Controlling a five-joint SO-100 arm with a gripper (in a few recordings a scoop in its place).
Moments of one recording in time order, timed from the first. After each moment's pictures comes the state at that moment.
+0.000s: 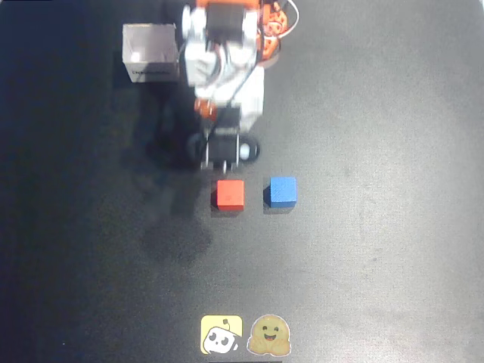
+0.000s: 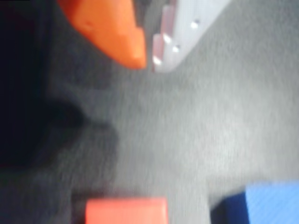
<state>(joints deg) 5.2 126.9 128.1 73.8 89.8</state>
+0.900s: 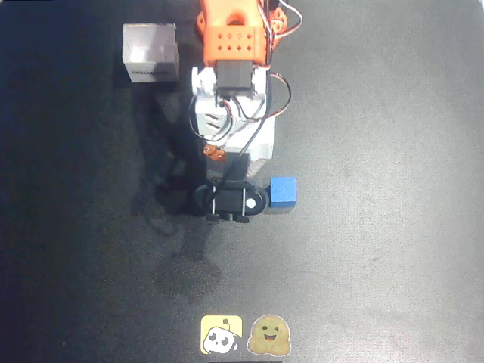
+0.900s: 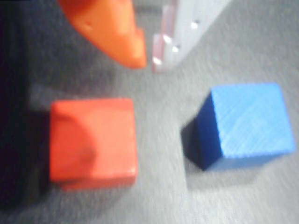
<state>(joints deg) 0.8 108.8 118.2 65.5 96.7</state>
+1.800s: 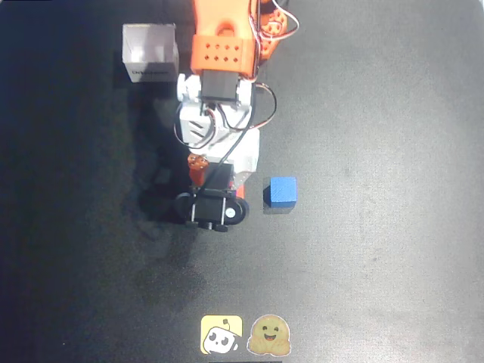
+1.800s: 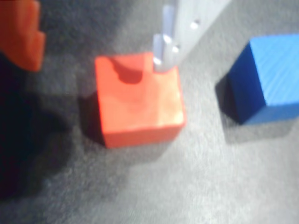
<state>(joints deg) 4.7 105.6 118.7 58.3 95.5</state>
